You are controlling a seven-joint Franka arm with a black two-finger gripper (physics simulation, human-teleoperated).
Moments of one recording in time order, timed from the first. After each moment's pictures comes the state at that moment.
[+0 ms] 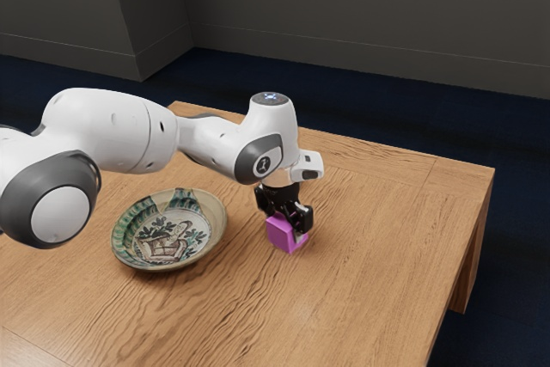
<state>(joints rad) -0.23 0.65 0.01 -1.59 -0.01 2.23 0.02</state>
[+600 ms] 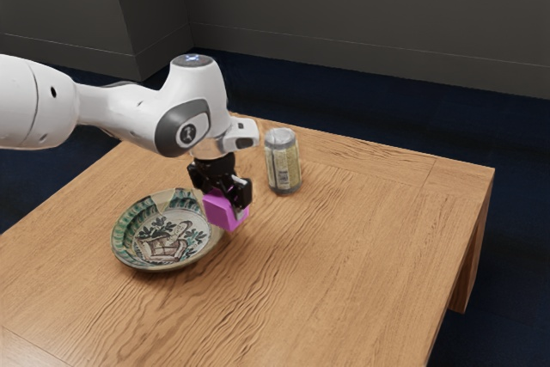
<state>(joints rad) -0.21 0.21 0.09 -1.99 0.00 2.22 -0.02</state>
